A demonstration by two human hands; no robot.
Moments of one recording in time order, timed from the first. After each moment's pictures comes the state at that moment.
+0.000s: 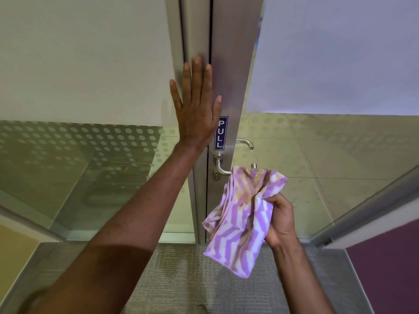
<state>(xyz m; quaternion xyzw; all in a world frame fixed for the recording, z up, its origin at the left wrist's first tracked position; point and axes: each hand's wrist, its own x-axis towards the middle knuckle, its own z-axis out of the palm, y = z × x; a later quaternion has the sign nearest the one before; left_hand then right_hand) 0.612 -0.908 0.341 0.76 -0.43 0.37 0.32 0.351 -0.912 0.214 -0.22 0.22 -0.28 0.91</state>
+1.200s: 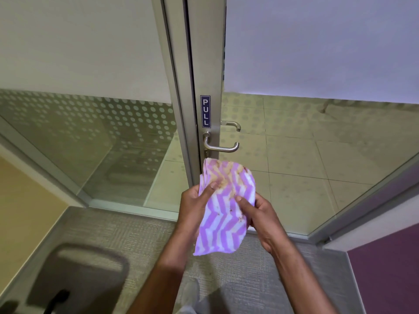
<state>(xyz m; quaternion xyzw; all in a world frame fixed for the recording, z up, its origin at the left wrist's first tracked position) 0.349 -0.758 0.239 0.62 -0.10 -0.33 0.71 0.221 -0.887 0.218 -0.55 0.29 -0.16 0.77</state>
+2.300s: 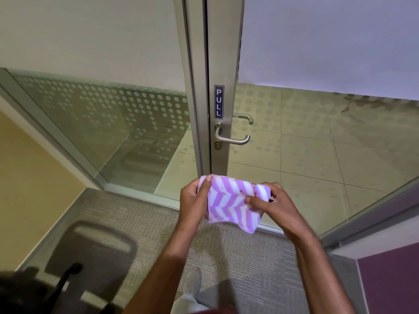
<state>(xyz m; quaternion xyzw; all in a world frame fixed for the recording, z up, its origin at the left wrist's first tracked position) 0.334 -0.740 0.216 0.67 -0.10 -0.19 0.71 0.196 -0.922 0.224 -0.72 0.27 -0.13 0.63</state>
